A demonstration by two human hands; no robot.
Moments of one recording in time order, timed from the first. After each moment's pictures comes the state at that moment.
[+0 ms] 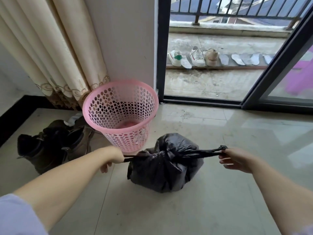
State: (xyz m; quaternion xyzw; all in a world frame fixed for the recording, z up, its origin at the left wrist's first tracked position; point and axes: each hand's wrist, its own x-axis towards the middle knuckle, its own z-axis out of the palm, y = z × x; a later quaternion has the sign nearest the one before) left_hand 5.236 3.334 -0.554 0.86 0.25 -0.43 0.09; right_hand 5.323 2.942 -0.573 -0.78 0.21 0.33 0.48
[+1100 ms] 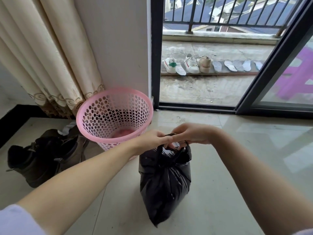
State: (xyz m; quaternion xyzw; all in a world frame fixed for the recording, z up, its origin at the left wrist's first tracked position) left_hand 5.288 3.242 -0.500 0.83 -0.04 -0.23 0.50; right_hand 5.349 3.067 -0.473 -0.78 -0.21 0.45 0.38
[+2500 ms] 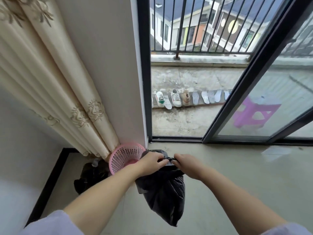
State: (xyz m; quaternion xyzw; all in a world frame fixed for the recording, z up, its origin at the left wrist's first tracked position) left_hand 5.264 3.206 -0.011 0.92 -0.09 -0.22 0.31; right_hand 5.288 3.023 -0.002 -0.93 -0.28 0.23 0.10
